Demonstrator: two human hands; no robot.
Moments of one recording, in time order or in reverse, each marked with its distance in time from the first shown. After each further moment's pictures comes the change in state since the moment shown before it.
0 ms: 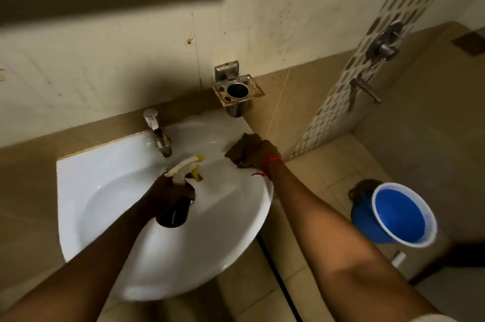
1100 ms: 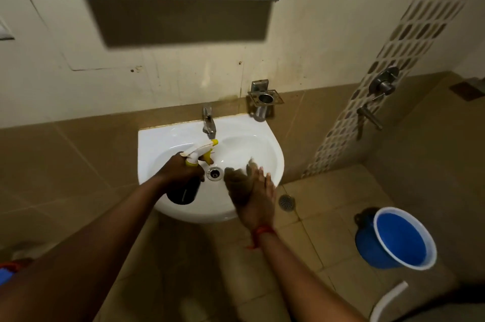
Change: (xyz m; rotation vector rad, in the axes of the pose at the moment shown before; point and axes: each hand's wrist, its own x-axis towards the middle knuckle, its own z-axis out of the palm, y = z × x) left_hand -0.176 0.047 -0.028 0.184 0.176 0.073; right_hand -0.219 0.028 0.150 -0.057 0.682 -0.451
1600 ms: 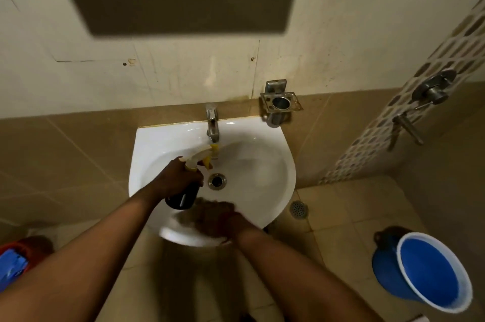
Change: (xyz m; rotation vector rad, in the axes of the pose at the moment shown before) left_hand 0.070 -0.026 0.014 -0.015 0.080 -0.115; right_hand 0.073 -0.034 0.071 -0.340 -1.062 -0.403
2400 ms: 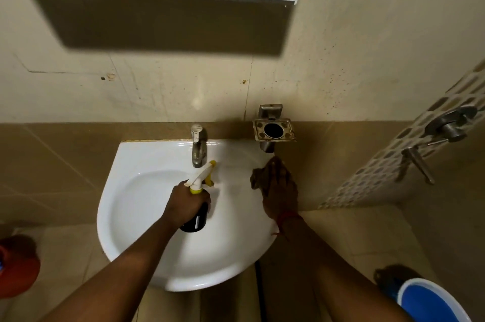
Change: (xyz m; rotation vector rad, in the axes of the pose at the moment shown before) left_hand 0.047 0.027 0.082 -0.176 0.282 -0.106; right_hand 0.047 0.232 -0.064 -0.013 0.865 0.263
